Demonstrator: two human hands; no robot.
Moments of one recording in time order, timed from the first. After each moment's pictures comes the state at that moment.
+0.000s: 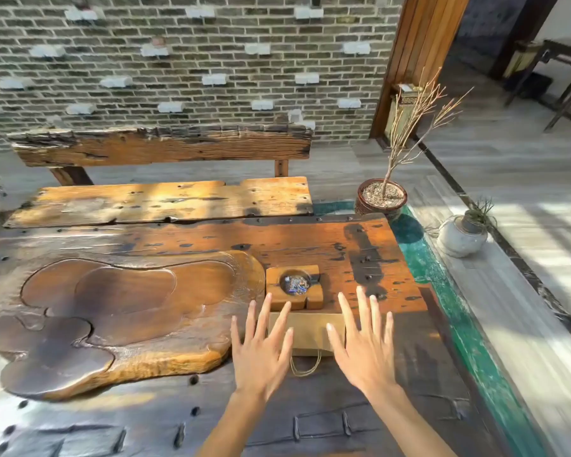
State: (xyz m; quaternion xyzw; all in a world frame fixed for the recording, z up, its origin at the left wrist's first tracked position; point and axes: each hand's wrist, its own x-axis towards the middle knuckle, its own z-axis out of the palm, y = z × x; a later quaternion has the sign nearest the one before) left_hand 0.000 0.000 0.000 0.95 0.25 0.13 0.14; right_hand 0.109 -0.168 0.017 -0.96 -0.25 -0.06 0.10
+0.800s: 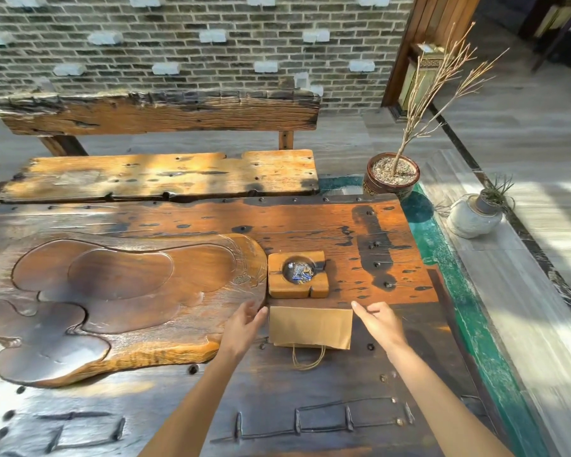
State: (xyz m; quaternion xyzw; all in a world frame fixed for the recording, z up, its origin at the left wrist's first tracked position) left_hand 0.039 0.086 -0.042 0.76 0.40 -0.02 0.52; right_hand 0.203 -0.159 -0.012 -0.88 0.06 0.29 0.38
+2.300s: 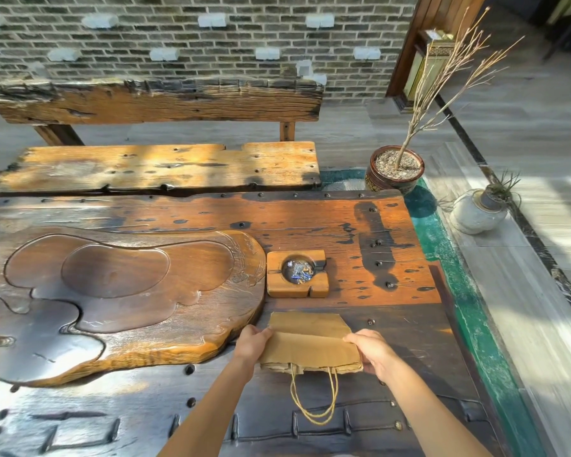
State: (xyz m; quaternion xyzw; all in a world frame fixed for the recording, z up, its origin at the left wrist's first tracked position) left_hand 0.053 0.062 -0.071 0.57 0.54 -0.11 0.61; right_hand 0.191 -0.155 -0.049 -0.78 0.17 0.45 0.41
